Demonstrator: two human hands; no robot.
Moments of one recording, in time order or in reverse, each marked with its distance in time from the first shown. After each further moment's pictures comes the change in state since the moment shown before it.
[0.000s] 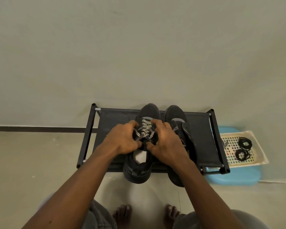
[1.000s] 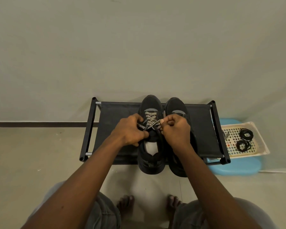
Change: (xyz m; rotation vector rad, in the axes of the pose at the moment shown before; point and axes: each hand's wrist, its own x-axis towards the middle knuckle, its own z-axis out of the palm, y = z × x) left_hand 0.006 0.012 0.014 -0.349 -0.029 -0.087; right_hand 0.011 0.013 0.002 0.474 0.331 0.415
